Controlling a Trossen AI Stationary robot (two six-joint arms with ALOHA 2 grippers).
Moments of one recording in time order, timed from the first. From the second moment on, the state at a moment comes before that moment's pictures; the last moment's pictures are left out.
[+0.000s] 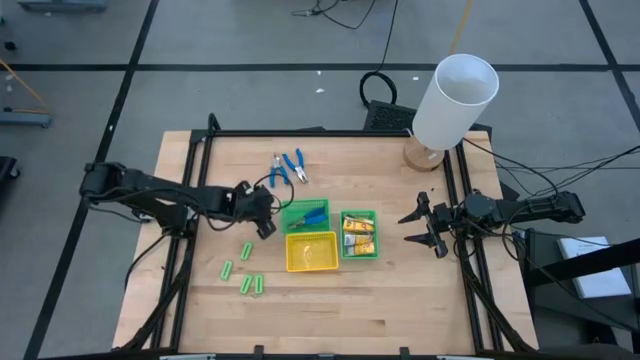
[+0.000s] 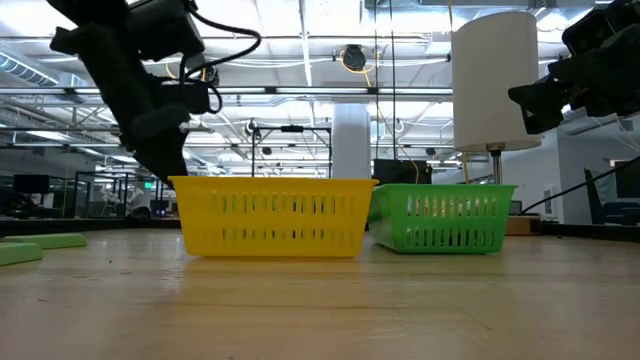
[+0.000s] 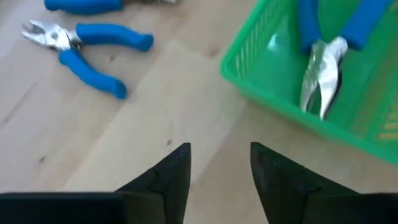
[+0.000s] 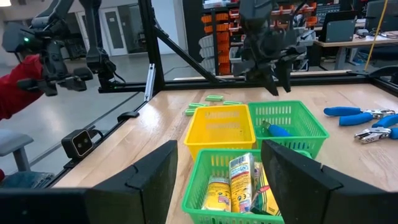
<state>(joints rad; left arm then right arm) -0.02 1.28 0.64 -0.45 -0.35 -0.49 0.12 0.12 0.02 0.07 -0.11 0.11</state>
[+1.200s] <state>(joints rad) 0.04 1.53 0.64 -0.03 -0.26 -0.21 0.12 0.12 0.02 0.07 -0.11 0.11</state>
